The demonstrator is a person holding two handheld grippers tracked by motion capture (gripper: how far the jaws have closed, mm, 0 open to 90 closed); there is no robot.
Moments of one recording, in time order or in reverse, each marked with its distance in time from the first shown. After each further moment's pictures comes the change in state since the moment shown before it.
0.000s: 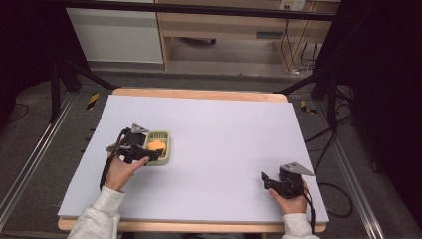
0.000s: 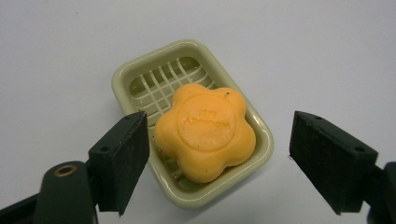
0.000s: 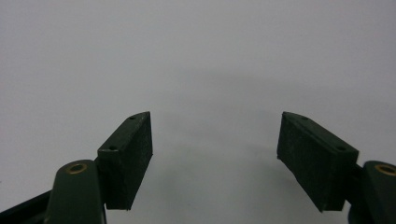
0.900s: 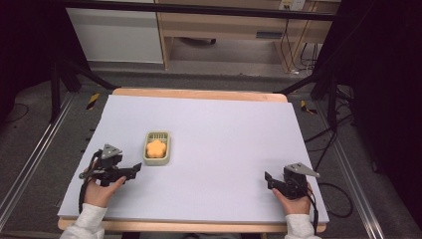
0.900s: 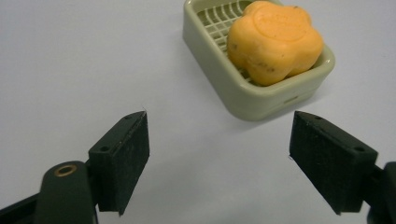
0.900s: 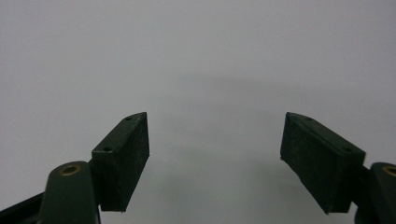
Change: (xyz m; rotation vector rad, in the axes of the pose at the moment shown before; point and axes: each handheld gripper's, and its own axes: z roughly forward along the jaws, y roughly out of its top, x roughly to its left) left arm 0.031 -0.080 -0.029 -0.093 0.073 -0.068; right arm -0.009 -0.001 -0.006 -0.018 -0.013 0.027
